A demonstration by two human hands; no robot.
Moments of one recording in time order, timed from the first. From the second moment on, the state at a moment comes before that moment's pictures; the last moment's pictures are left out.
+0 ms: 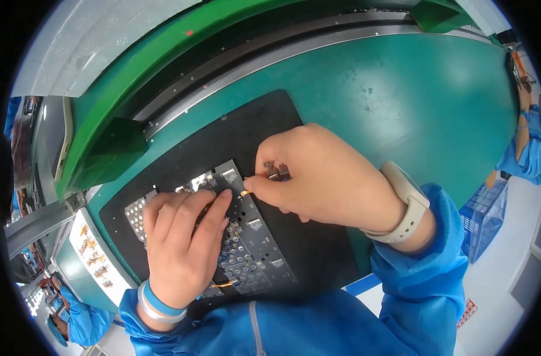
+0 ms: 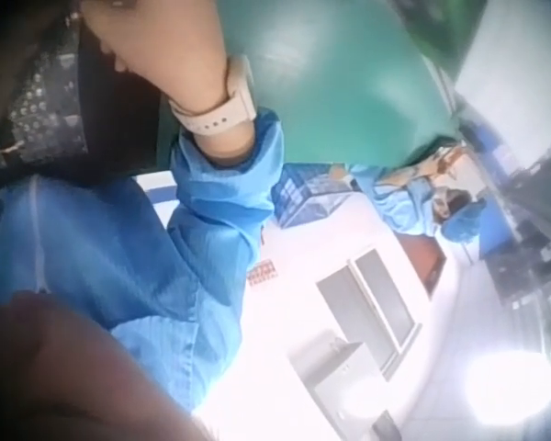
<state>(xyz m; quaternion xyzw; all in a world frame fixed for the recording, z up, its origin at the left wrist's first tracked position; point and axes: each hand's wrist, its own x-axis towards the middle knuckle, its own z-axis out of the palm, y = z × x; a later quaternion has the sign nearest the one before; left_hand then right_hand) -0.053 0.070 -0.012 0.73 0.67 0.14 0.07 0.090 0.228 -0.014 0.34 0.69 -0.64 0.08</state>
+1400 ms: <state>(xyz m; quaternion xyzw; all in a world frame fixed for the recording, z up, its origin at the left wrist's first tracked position) -0.022 0.033 -0.005 0.73 0.59 0.25 0.24 0.126 0.193 -0.022 0.27 0.77 -0.58 0.05</state>
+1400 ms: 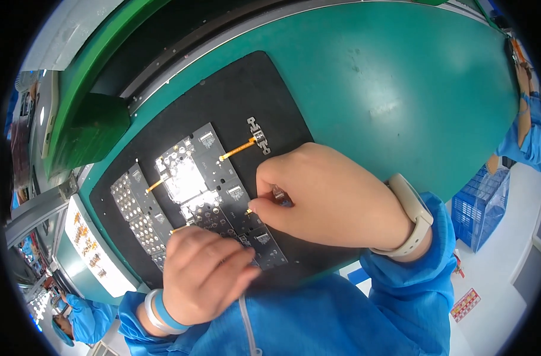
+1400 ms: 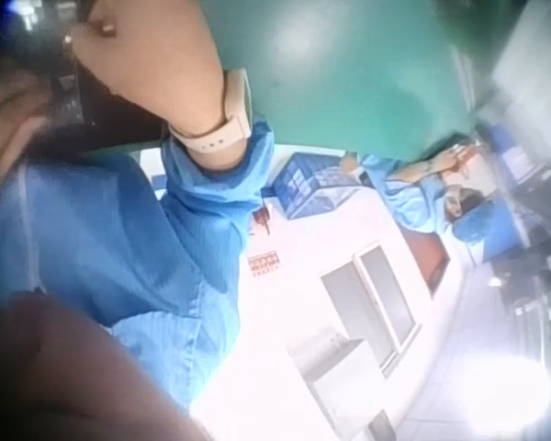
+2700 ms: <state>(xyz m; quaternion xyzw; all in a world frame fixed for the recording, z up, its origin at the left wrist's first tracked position) -0.019 0.031 -0.027 0.77 0.62 0.12 0.01 0.126 0.194 -0.023 0.26 0.78 -0.57 0.06</state>
